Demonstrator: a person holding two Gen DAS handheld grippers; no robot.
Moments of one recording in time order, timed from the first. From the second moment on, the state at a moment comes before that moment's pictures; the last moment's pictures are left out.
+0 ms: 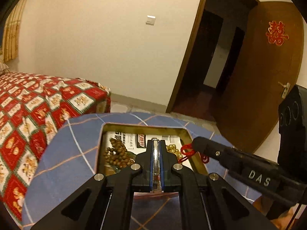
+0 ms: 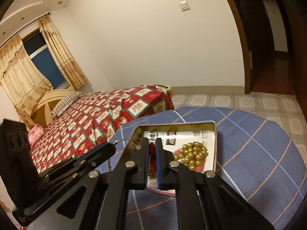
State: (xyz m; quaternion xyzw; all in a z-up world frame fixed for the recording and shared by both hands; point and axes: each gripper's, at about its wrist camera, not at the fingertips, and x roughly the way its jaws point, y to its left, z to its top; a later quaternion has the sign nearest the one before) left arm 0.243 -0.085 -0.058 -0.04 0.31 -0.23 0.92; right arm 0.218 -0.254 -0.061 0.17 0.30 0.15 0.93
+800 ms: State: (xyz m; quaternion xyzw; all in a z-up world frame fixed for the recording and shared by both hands) left arm 0.226 -0.076 -0.063 0.00 0.34 -0.19 0.92; right arm 0.191 -0.296 -0.067 0.21 0.30 0.05 0.93
